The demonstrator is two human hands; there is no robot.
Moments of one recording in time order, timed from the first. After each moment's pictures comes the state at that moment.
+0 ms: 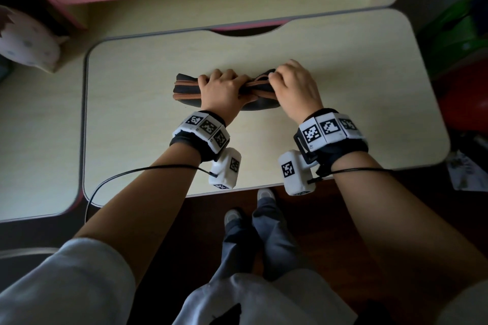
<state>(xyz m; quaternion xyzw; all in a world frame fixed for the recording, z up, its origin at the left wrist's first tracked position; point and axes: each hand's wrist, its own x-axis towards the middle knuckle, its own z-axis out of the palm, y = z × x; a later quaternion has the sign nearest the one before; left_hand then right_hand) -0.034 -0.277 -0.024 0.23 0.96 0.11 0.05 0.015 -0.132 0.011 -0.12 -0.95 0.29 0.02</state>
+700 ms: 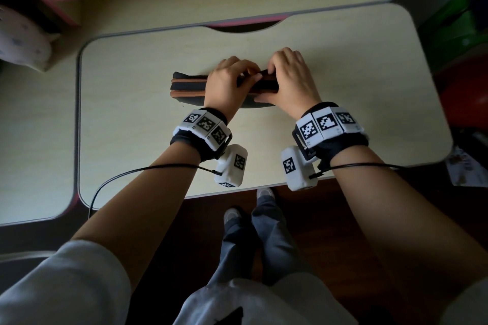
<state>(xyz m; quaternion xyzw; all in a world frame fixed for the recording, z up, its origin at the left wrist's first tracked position) -0.031 -0.266 -0.007 0.21 0.90 0.38 0.02 0.009 -0.128 0.005 -0.02 -0.98 0.18 -0.01</state>
